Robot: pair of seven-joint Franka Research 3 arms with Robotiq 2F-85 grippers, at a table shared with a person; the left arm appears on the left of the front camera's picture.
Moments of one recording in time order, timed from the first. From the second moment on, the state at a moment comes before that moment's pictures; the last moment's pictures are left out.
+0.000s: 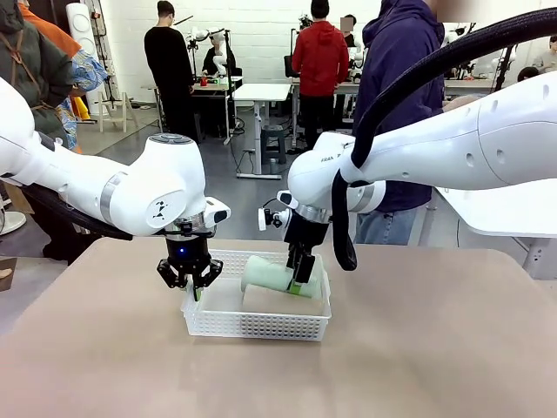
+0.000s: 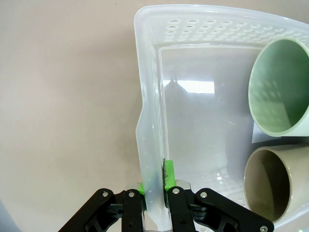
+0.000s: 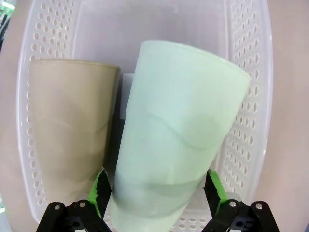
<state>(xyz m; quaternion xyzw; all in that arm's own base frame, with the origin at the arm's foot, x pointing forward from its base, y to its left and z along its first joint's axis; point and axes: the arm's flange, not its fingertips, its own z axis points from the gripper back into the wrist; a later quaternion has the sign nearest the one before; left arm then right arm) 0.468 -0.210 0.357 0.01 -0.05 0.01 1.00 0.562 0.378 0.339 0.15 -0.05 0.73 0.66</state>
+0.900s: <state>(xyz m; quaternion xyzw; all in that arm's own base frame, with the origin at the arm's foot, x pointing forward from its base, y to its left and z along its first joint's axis) 0.468 -0.209 0.357 0.01 -0.05 0.01 1.00 0.482 0.210 0.471 0.22 -0.29 0.68 0.63</state>
